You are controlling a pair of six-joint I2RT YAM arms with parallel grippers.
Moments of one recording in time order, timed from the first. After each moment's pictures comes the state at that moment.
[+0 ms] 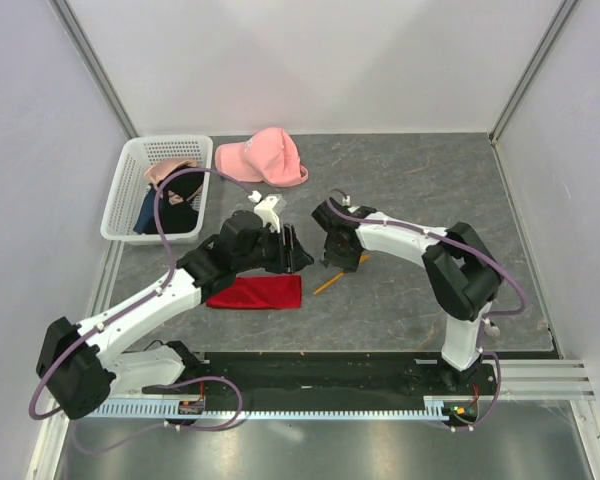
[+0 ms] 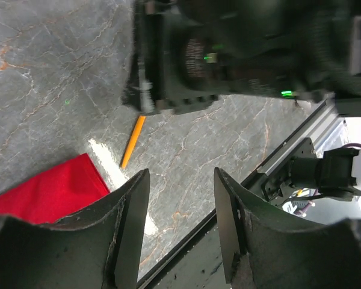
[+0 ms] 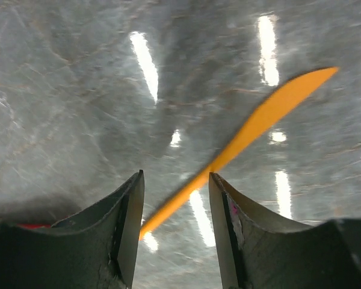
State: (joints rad) left arm -0.74 1.16 0.83 -0.20 0.17 -0.60; right arm 0.70 1.84 1.23 -0.66 0.18 0.99
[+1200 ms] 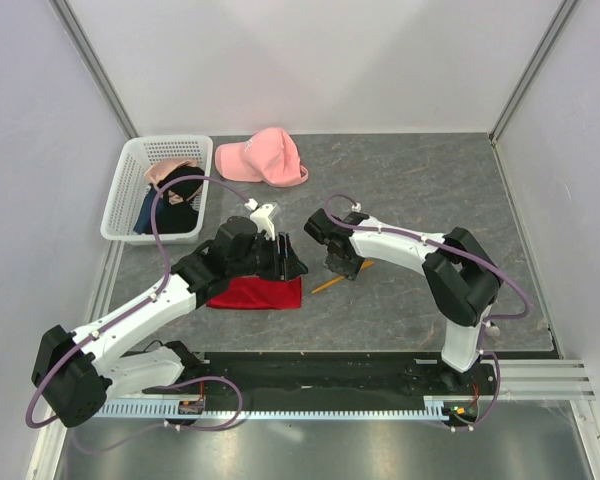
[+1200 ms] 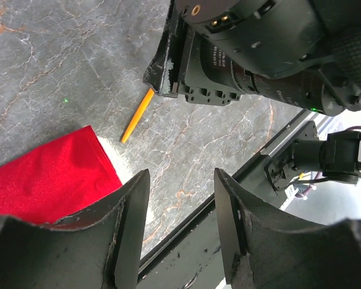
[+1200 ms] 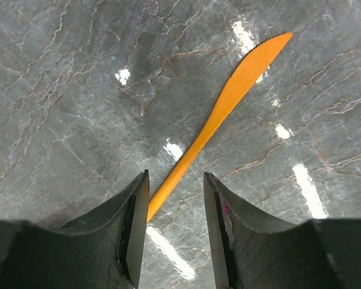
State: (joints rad) left arm -0.72 1.09 0.77 -0.25 0.22 -0.60; right arm 0.80 1.85 1.28 -0.84 0.36 1.31
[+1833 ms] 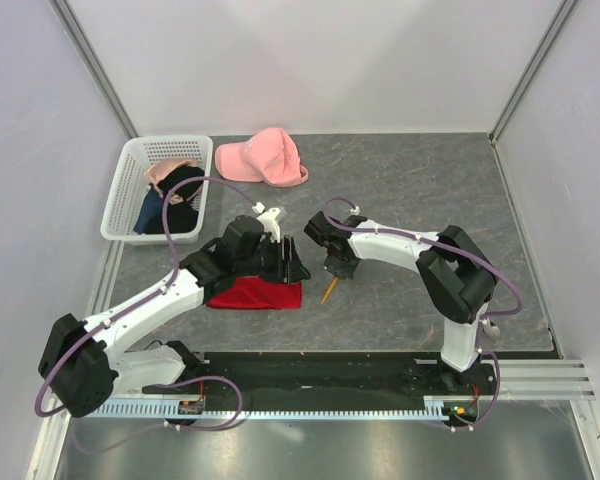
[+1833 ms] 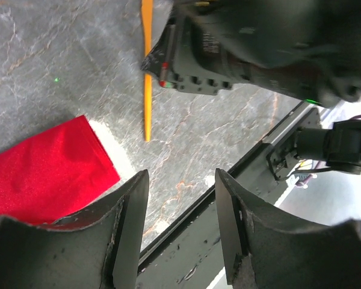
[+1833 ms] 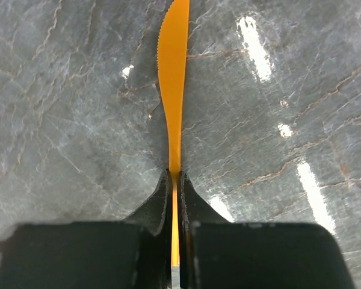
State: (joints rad) left arm -0.71 1.15 0.77 -0.26 0.27 -0.60; right arm 0.79 1.89 1.26 -0.78 0.34 1.32
